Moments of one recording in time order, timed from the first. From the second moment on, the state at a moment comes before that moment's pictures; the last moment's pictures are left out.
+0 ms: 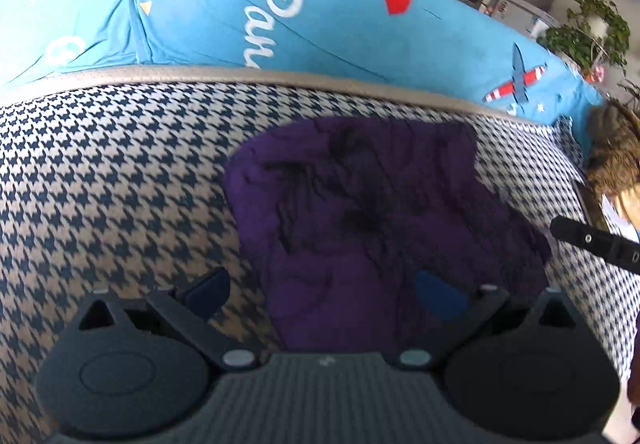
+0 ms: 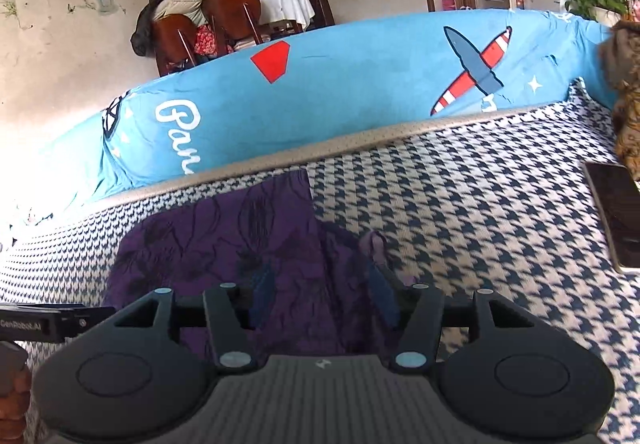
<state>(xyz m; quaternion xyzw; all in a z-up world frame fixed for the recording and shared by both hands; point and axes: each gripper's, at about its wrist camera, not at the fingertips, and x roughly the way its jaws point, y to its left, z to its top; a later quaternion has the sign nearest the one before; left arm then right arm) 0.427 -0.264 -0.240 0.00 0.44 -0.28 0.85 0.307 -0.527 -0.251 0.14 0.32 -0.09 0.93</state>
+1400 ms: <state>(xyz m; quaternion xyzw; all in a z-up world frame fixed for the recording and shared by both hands) 0.392 -0.214 -0.250 -0.03 0.46 -0.29 0.84 0.288 -0.543 -0.283 0.18 0.37 -0.07 0.91</state>
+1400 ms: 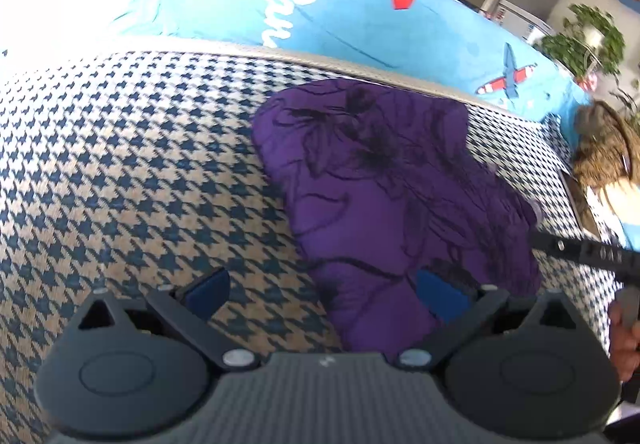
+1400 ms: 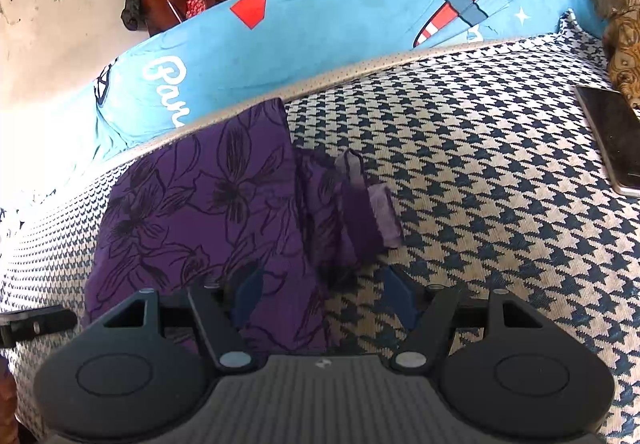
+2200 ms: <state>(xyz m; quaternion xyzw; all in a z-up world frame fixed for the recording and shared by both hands) 0.453 -0.230 -0.264 -0.04 0.50 -0.30 0.81 0.300 -0.567 -0.306 0.30 0.38 -0.05 0.87</state>
